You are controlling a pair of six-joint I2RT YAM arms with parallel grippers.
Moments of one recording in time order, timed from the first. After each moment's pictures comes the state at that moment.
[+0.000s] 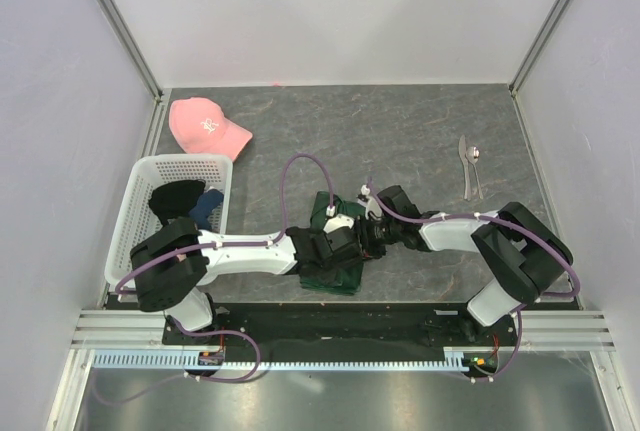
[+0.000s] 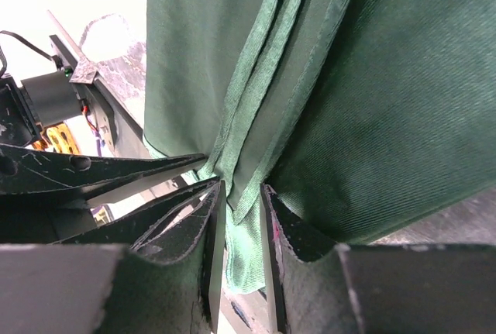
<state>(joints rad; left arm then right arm) -1.18 1.60 0.89 -0.49 -0.23 -0.74 0.64 1.59 0.58 0.12 -0.63 0.71</state>
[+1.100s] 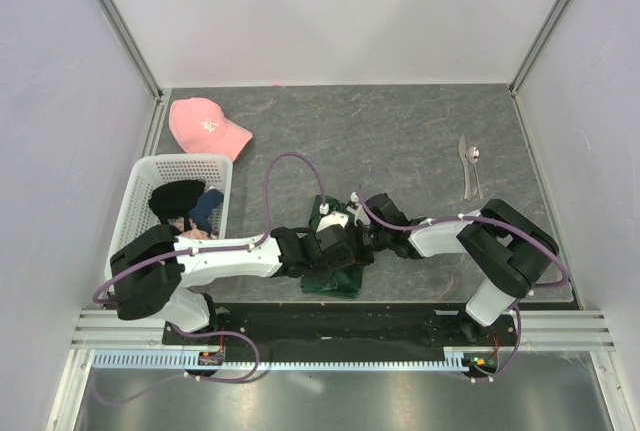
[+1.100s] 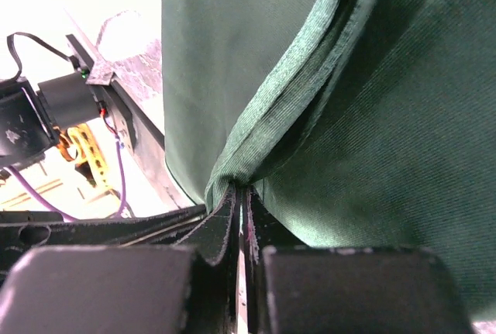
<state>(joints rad) -1.18 1.48 0.85 -0.48 -0.20 -0.76 0.75 1.65 0.58 0.24 -0.60 0.86</state>
